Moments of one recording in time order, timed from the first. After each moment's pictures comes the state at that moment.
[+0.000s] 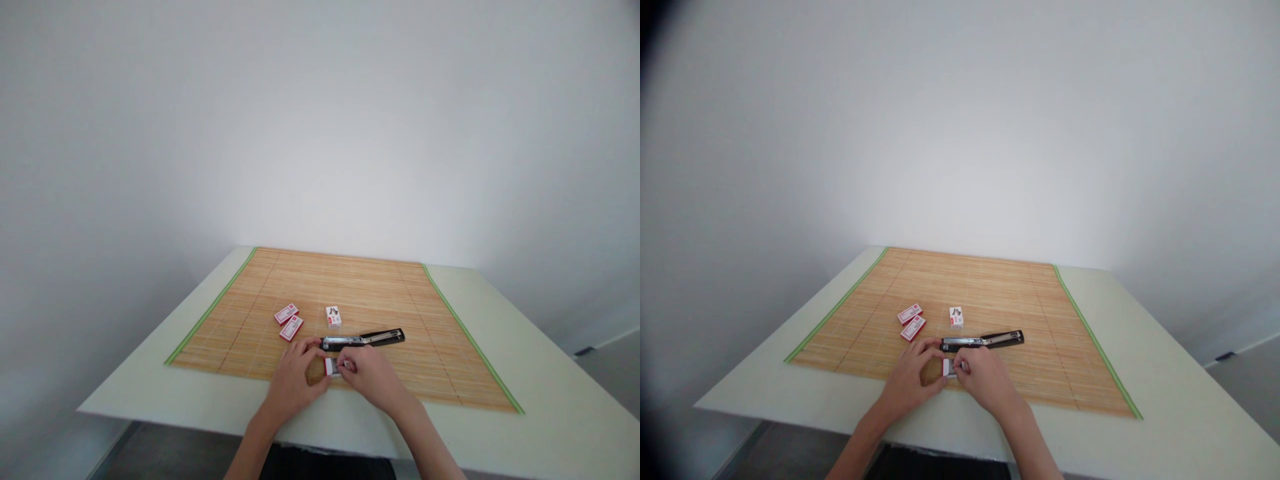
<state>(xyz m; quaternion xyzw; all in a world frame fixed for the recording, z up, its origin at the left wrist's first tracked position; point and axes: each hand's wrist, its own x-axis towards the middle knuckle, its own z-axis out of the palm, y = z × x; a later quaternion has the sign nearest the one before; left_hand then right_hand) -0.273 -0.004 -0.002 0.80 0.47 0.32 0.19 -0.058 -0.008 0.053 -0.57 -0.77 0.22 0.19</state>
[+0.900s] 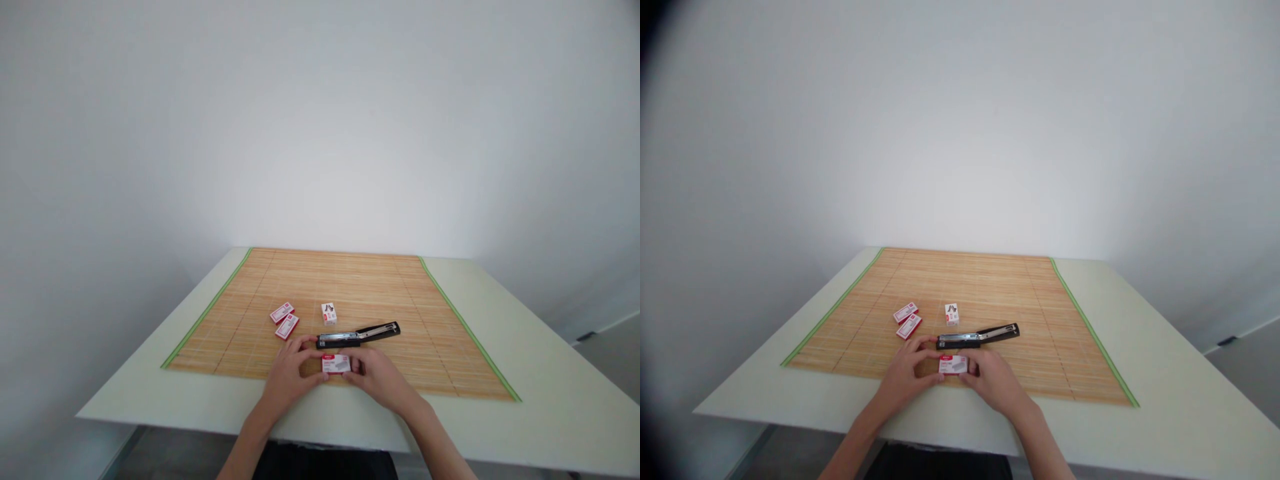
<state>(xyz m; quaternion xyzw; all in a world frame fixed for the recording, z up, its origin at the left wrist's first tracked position) -0.279 0.004 -0.009 0.81 0.47 0.28 0.20 -0.030 -0.017 0.029 -0.53 -0.76 0.31 0.22</state>
